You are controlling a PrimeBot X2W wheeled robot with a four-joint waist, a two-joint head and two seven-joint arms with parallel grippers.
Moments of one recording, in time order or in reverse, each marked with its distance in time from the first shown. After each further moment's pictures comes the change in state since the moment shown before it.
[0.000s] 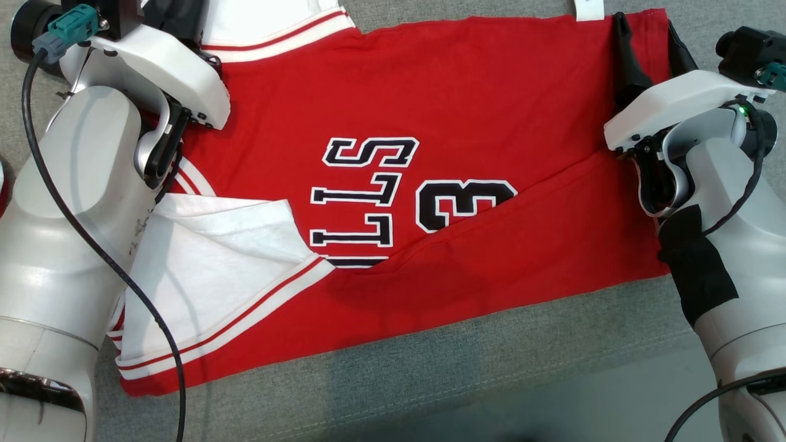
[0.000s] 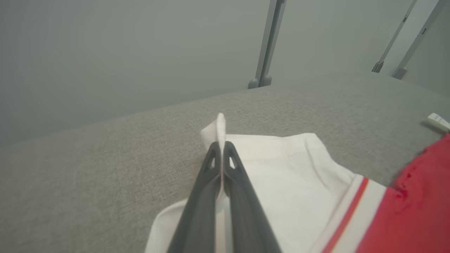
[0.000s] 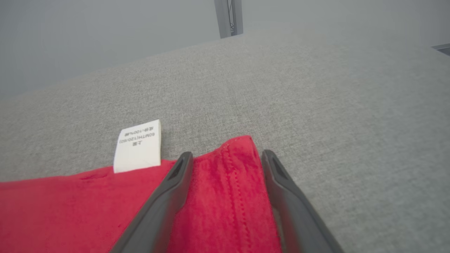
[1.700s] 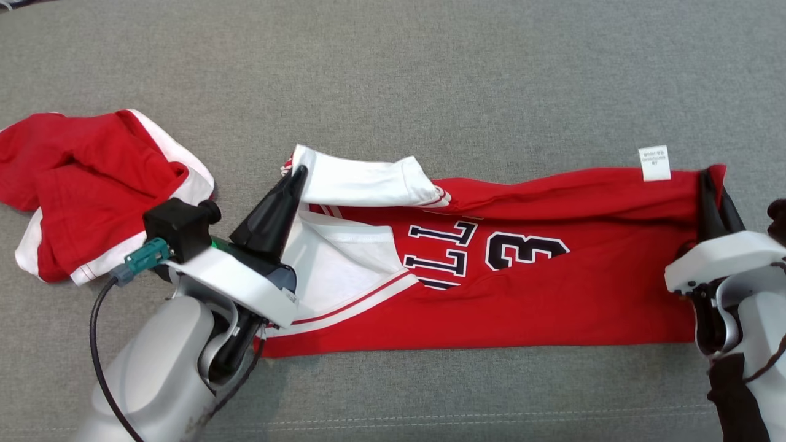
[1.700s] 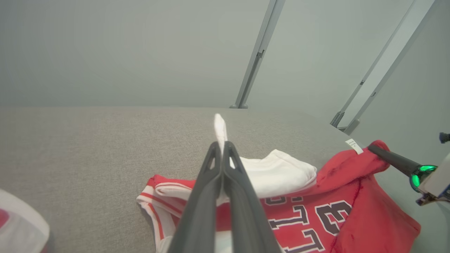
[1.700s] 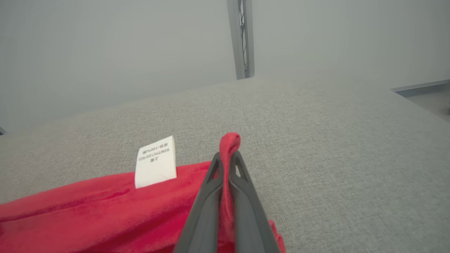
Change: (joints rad) left arm 0.570 0.032 0.001 -0.465 -0.229 0.000 0.001; right arm 0.464 -0.059 -0.258 -0.294 -0.193 0.000 0.001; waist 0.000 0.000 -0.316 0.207
